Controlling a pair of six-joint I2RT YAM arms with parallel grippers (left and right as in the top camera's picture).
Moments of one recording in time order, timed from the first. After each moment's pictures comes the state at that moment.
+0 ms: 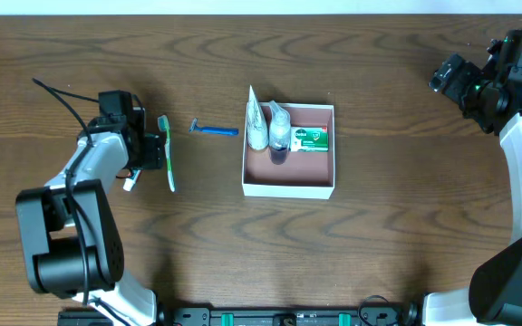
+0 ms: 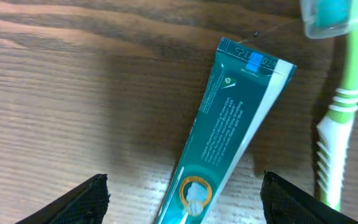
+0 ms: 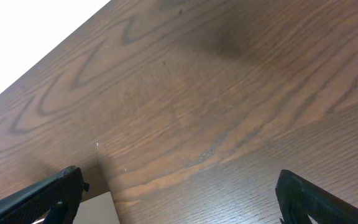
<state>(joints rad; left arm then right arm) 0.14 1.82 1.04 -0.51 -0.11 0.09 -0.22 1.63 1.43 -0.71 -0.16 0.45</state>
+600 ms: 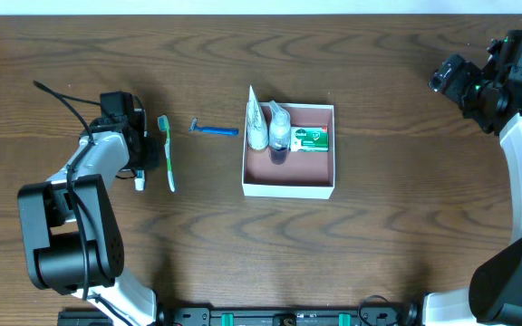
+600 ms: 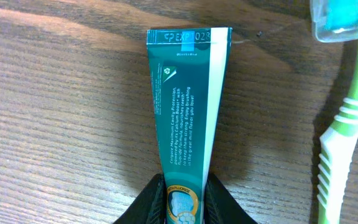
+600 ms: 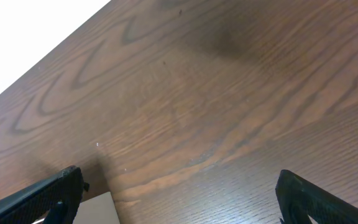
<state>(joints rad) 0.14 1.84 1.04 -0.50 -0.08 0.03 -0.22 1.63 1.43 -0.71 -0.16 0.45</state>
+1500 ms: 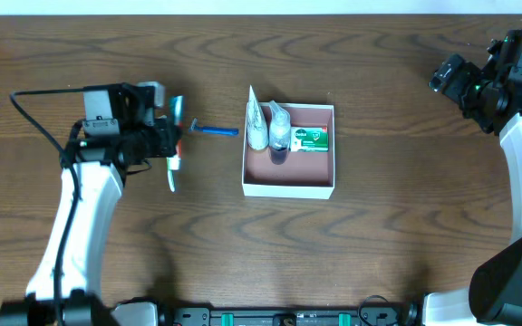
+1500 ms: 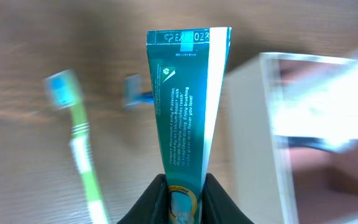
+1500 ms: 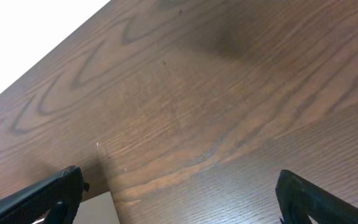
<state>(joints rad) 0.04 1.39 1.04 -0.61 0.43 -0.04 -0.22 1.63 1.43 -0.71 -0.16 0.45</state>
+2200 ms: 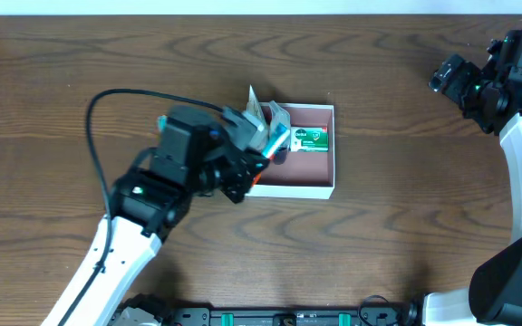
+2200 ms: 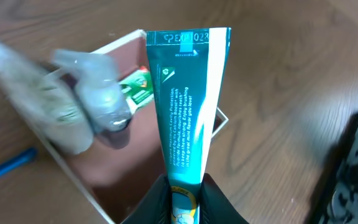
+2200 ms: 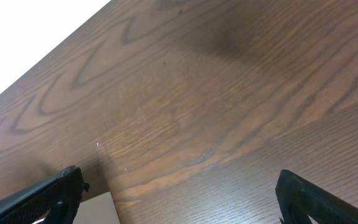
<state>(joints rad) -0.45 1.17 1.04 -0.63 0.47 0.08 -0.22 1.63 1.43 -0.71 -0.16 0.45</state>
